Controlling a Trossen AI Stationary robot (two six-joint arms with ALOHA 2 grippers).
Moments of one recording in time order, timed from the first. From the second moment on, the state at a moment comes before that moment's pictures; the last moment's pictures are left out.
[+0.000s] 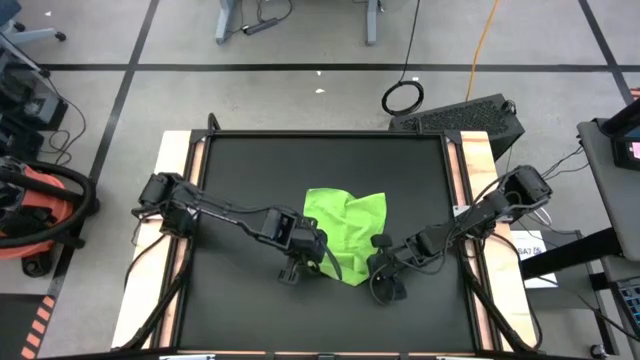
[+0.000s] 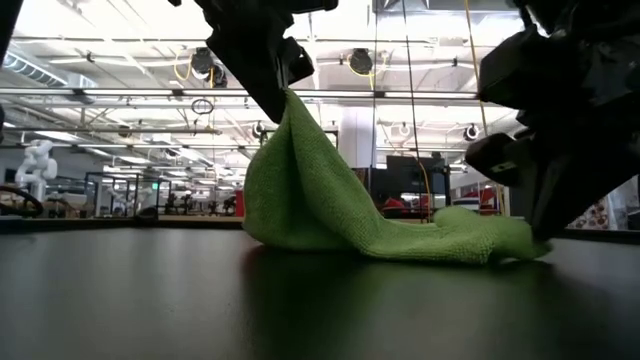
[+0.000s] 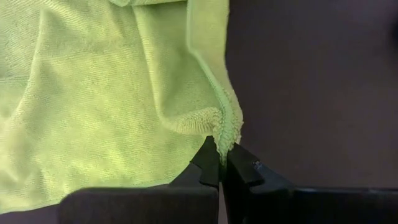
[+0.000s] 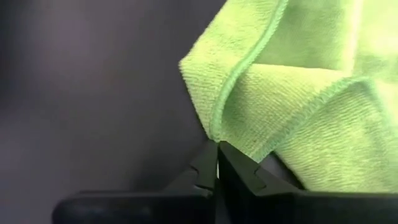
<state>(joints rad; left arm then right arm) -0.24 1.82 1.48 -0.83 0.05 0.04 0.44 1.55 0.68 -0.10 0.02 0.28</state>
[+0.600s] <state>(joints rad) -0.09 1.60 1.73 -1.03 -0.12 0.19 0.31 1.10 1.16 -0.65 0.11 0.17</state>
